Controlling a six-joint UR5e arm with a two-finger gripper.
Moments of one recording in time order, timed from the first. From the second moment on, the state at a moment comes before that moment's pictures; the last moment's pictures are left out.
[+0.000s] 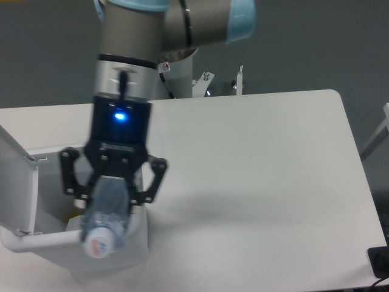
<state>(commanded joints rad) 2.12 -1.88 -1.30 -0.64 1.23 0.04</state>
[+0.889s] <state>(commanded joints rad) 2.39 -1.89 -1.35 -0.64 1.35 0.08</state>
